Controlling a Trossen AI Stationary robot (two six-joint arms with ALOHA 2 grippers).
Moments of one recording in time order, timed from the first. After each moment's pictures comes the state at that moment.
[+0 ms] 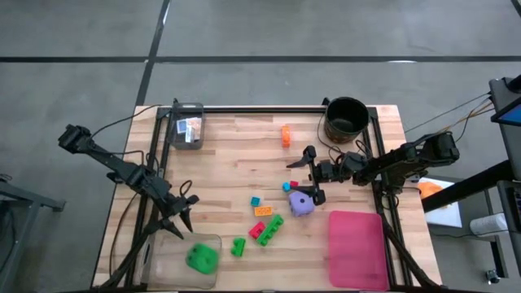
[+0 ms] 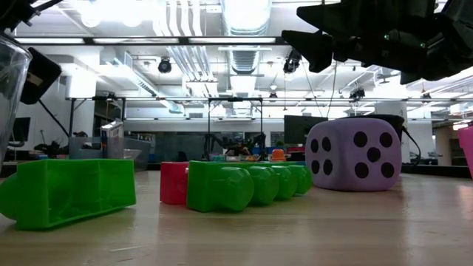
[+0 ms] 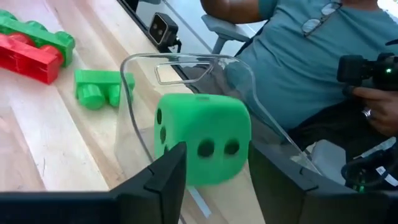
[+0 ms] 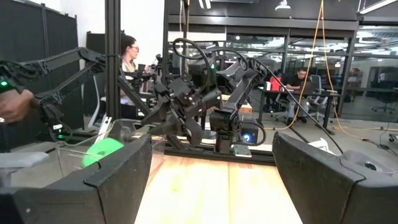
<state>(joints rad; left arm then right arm) -0.49 0.60 0.21 -0.04 0.43 -0.31 0.00 1.44 0.34 1.30 -0.15 0.00</state>
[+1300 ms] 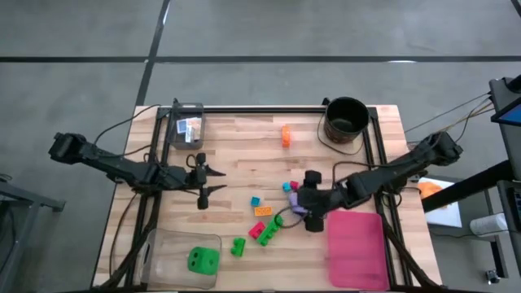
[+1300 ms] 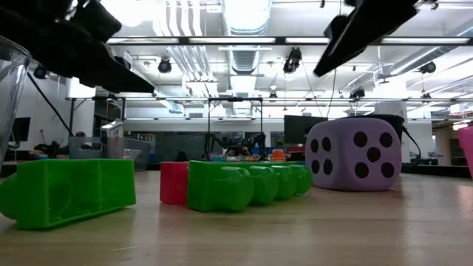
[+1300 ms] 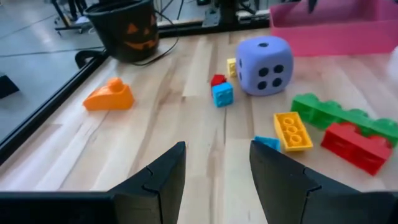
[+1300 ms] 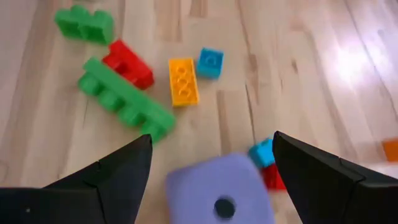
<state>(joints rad) -0.22 0.90 0.27 0.23 -0.34 0.01 0.41 1.43 1.01 -0.51 0.35 0.33</state>
